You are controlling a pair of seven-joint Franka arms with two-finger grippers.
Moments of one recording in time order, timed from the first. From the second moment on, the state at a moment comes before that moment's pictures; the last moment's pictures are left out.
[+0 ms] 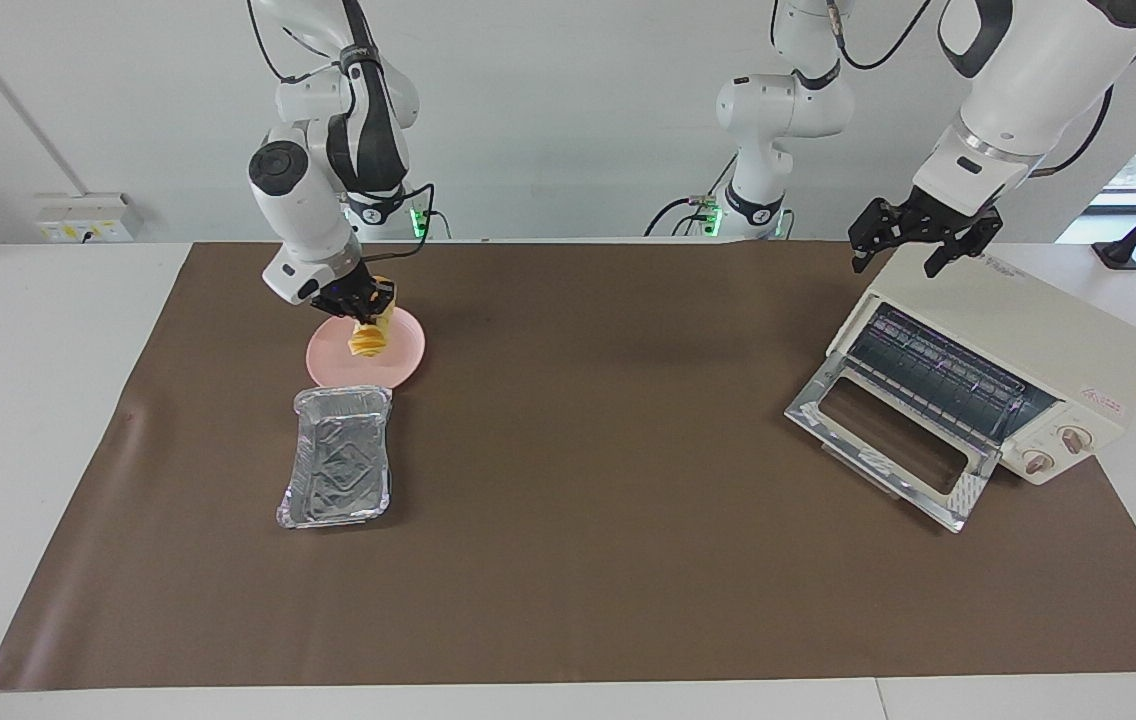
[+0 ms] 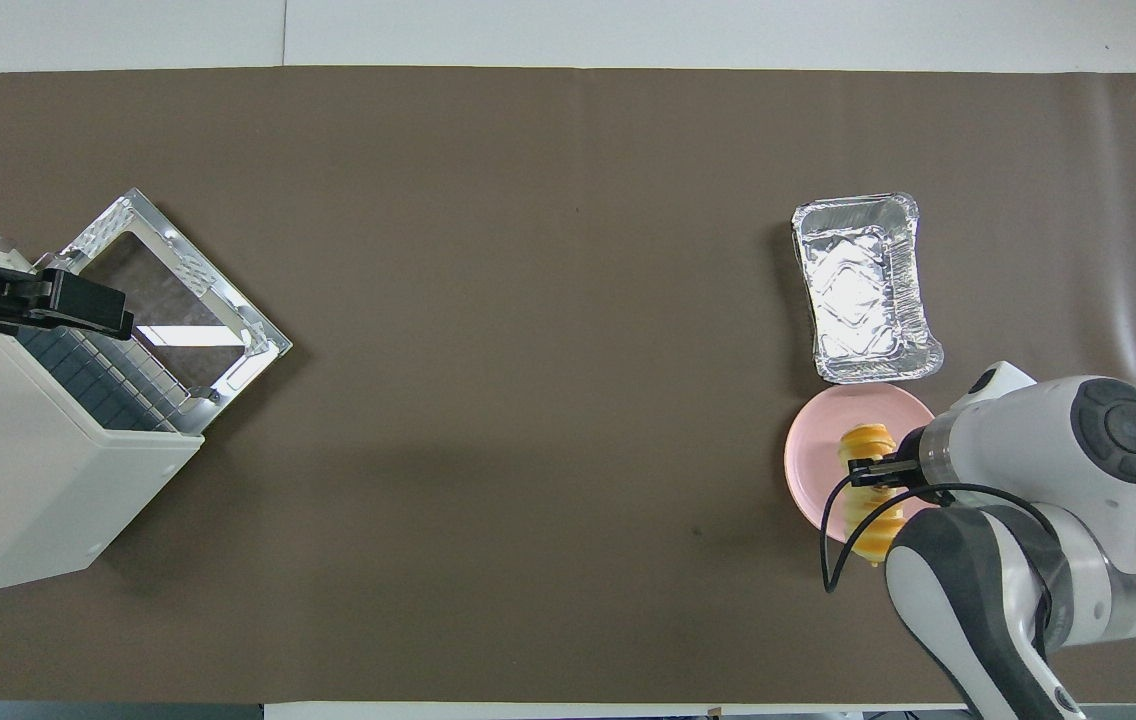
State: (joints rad) left arm -0.14 -0.01 0.02 -1.59 -0.04 1.52 0.01; right arm 0.04 -0.23 0.08 -2.51 0.08 2.17 0.02
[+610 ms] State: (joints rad) left arm -0.14 -0.01 0.02 -1.59 -0.04 1.52 0.01; right arm 0.03 -0.13 0.08 -2.52 0.08 2.34 0.01
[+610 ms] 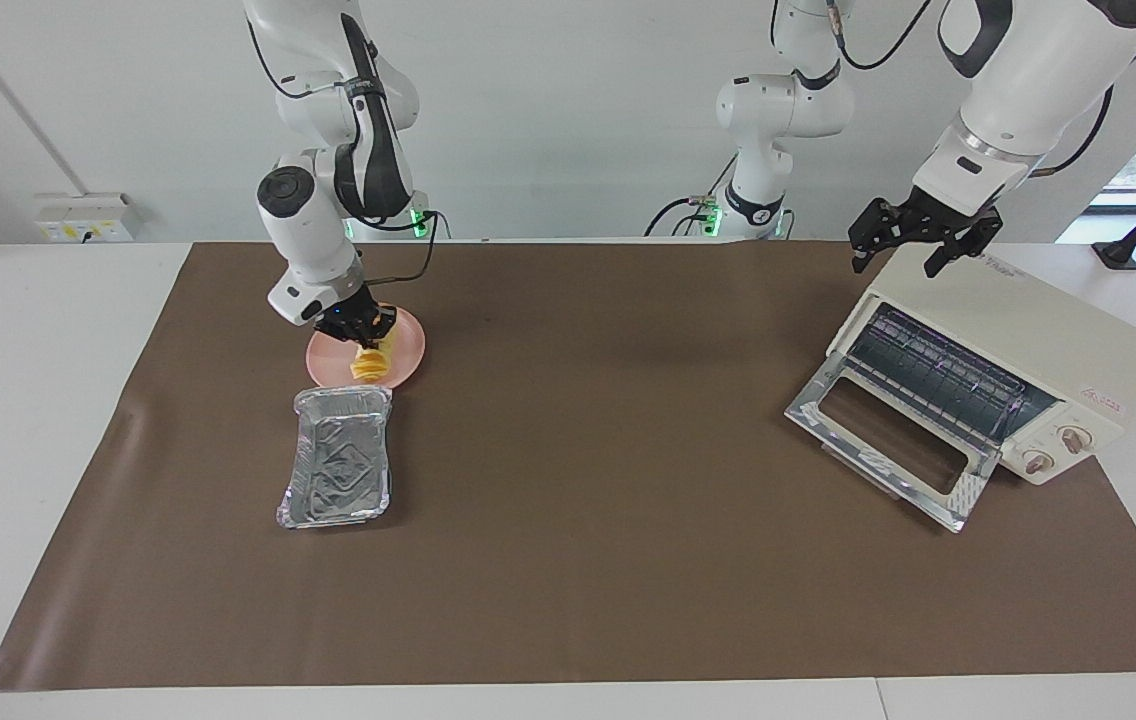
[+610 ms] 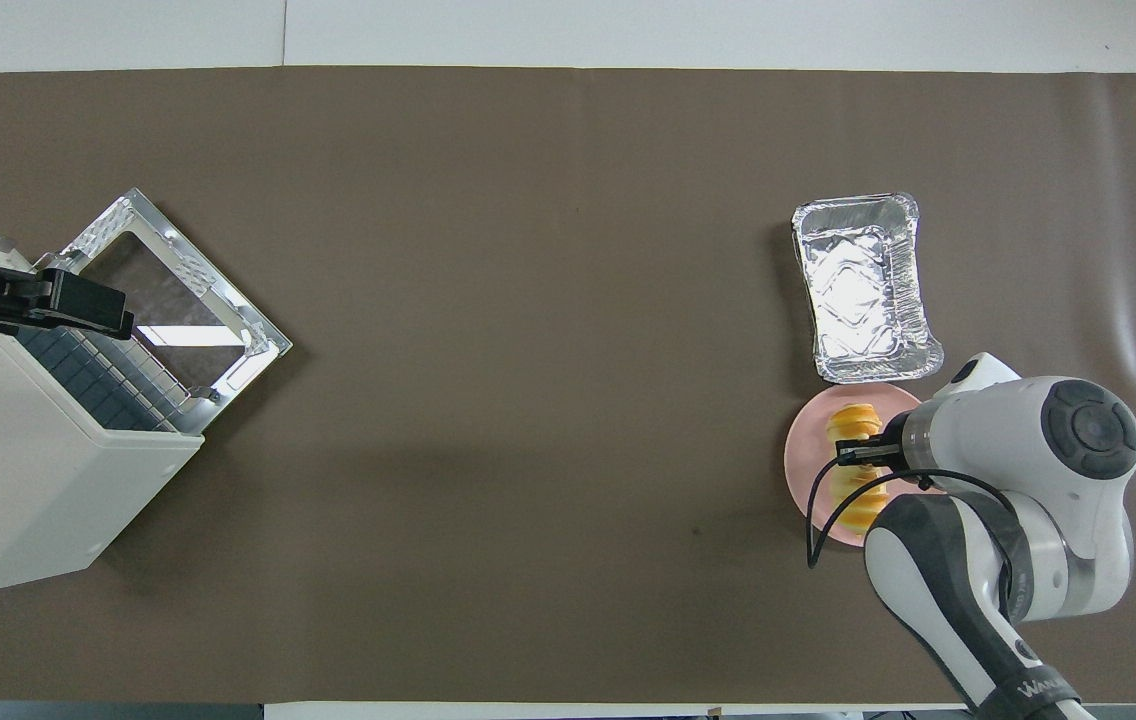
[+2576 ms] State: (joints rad) left arm -0.14 -0.02 0.02 -1.59 -0.04 1.52 0.01; right arm -0.07 -0.07 0.07 -1.75 0.03 1.65 0.01
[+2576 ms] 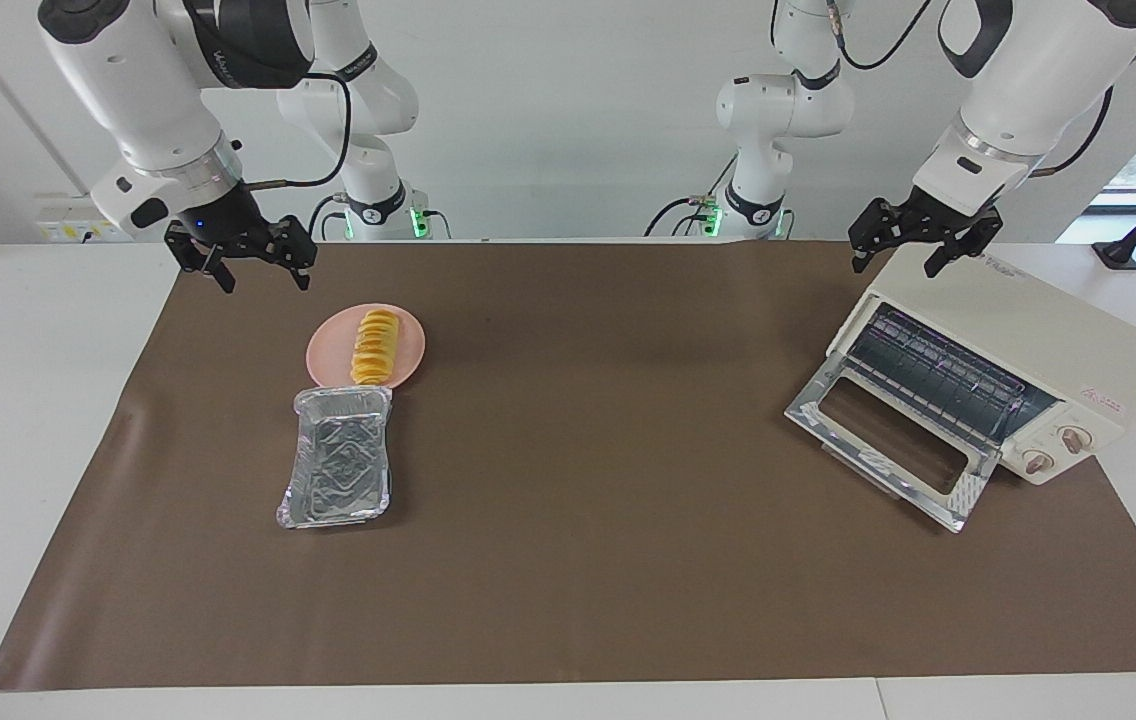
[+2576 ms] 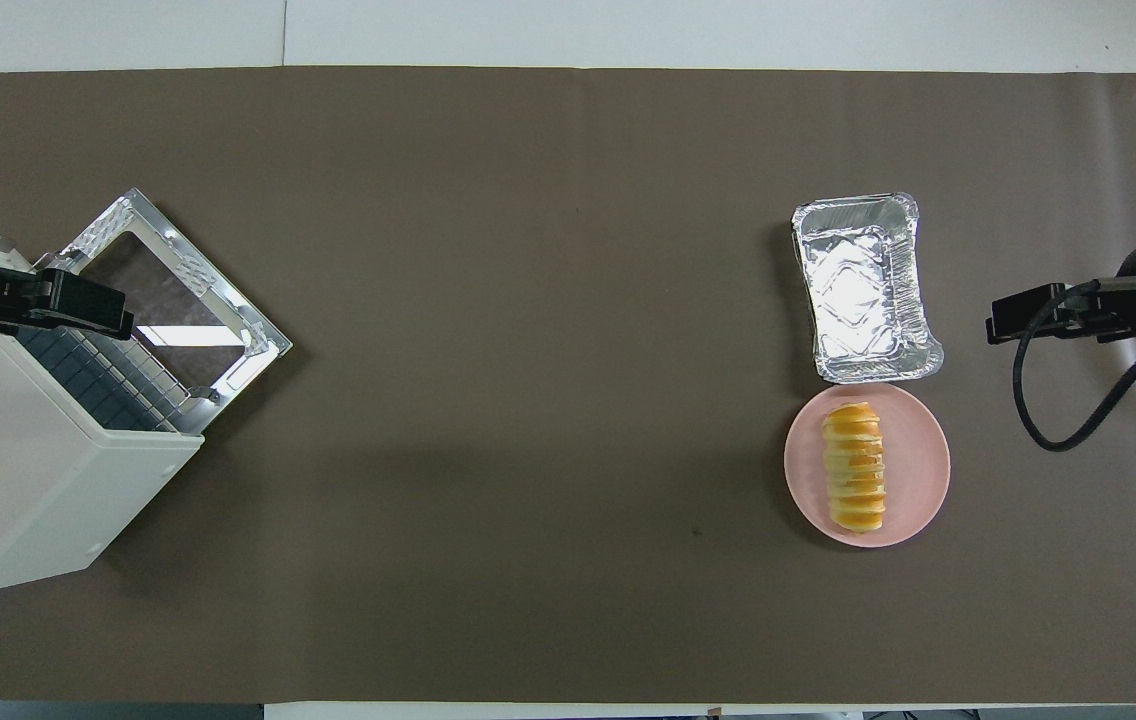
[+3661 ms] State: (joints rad) left arm -0.14 -0.02 0.02 -1.59 -0.04 1.52 0.01; right arm -0.08 -0.07 0.07 -1.74 -0.01 1.57 -0.05
